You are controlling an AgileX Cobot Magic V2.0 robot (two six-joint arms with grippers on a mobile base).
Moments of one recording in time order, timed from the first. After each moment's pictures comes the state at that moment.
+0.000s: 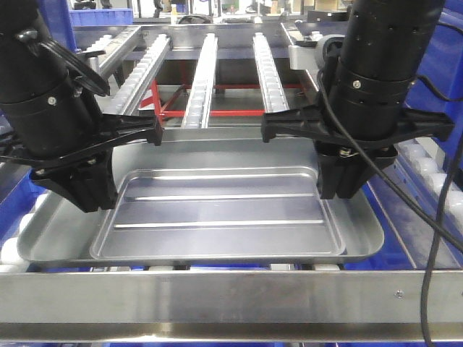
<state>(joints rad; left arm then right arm) -0.57 1.66 -1.00 0.07 0.53 -0.61 0.53 1.72 -1.11 -0.18 0.66 0.67</state>
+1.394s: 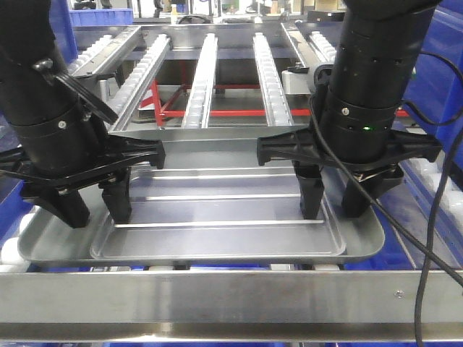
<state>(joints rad) -0.57 1.73 -1.01 0.11 0.51 -0.61 0.53 1.78 -1.11 -0.18 0.63 0.67</state>
